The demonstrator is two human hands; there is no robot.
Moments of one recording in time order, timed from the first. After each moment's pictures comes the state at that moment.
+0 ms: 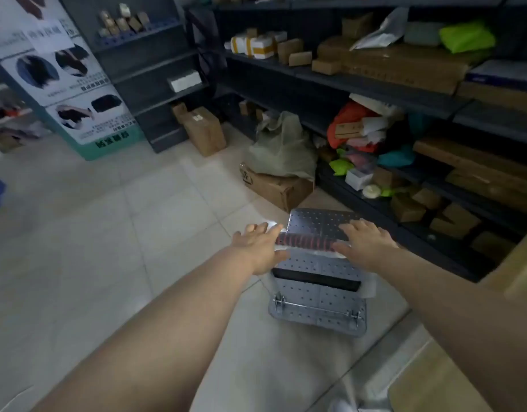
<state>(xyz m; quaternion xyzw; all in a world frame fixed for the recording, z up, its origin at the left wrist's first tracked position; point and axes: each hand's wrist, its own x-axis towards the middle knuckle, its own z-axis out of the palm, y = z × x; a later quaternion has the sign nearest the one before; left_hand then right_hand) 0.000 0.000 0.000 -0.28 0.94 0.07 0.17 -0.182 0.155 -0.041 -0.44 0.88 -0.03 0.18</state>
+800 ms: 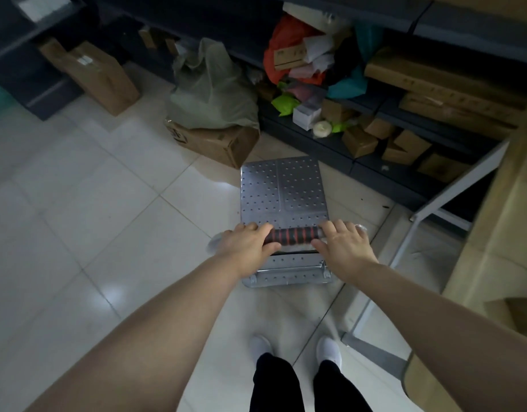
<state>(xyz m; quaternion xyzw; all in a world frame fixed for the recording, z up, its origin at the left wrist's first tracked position) -0.070 -0.068 -0.131 -0.16 0.97 0.09 0.19 -0.176 0.131 -0.138 -0.32 0.92 -0.10 0.19</state>
